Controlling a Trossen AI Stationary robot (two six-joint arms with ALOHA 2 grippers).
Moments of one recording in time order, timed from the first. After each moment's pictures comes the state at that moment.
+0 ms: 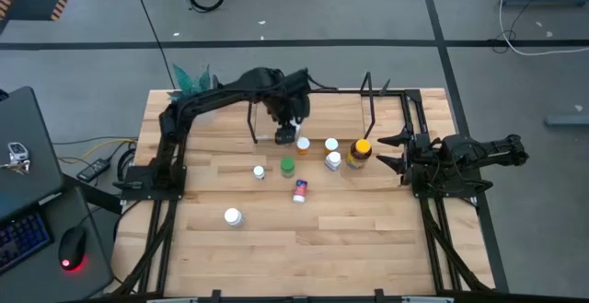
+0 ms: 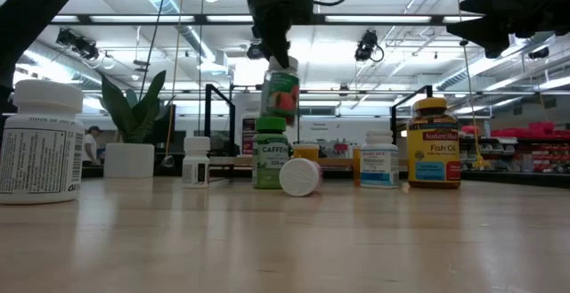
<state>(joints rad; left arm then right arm) 0.34 2.04 2.10 -1.29 0.12 0.30 0.20 0.04 0.24 -0.17 0.39 0.08</state>
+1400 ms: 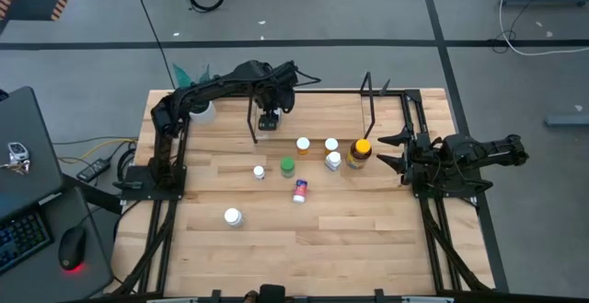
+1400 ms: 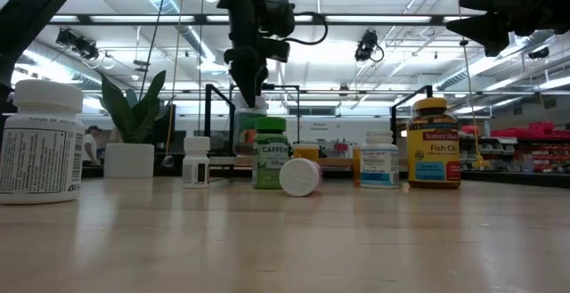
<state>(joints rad) 0.48 2.00 1.89 -1.21 -0.08 0.55 0.20 0.04 0.24 -0.15 0.39 0.08</state>
